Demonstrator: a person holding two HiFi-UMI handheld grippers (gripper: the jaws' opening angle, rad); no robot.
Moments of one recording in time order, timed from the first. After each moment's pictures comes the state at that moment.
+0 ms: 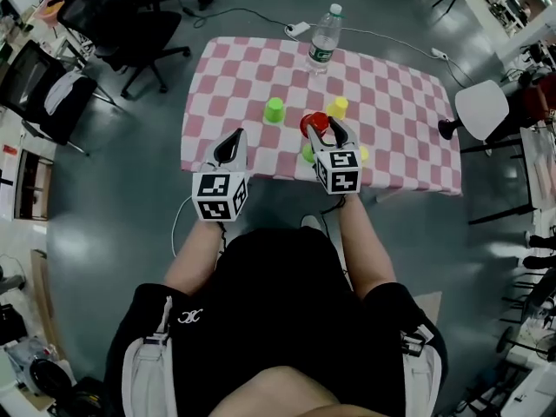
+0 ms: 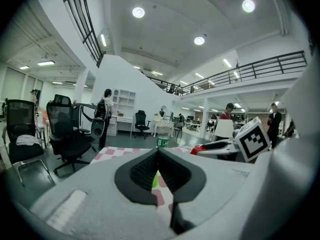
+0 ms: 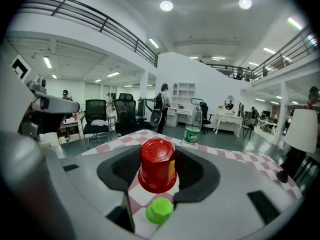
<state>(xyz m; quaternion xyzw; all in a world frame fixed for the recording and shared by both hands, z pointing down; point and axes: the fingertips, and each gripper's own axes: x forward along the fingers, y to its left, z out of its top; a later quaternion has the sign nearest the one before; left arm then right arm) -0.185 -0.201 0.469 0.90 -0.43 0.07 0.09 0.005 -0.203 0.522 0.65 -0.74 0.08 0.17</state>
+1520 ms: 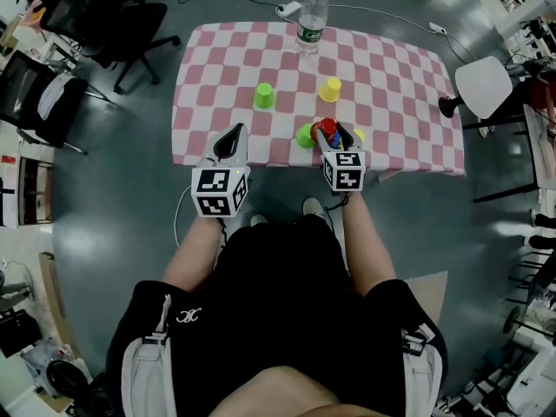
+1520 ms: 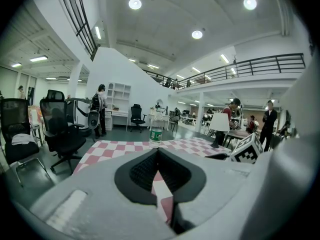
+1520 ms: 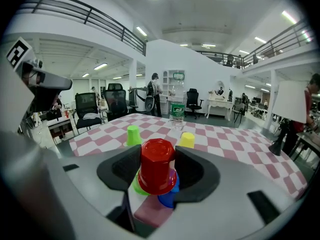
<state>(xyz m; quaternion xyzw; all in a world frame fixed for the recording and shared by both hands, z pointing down) -0.150 -0.196 0.492 0.90 -0.40 0.11 0.10 0.066 -0.169 0.611 0.68 -0.69 0.15 0.19</state>
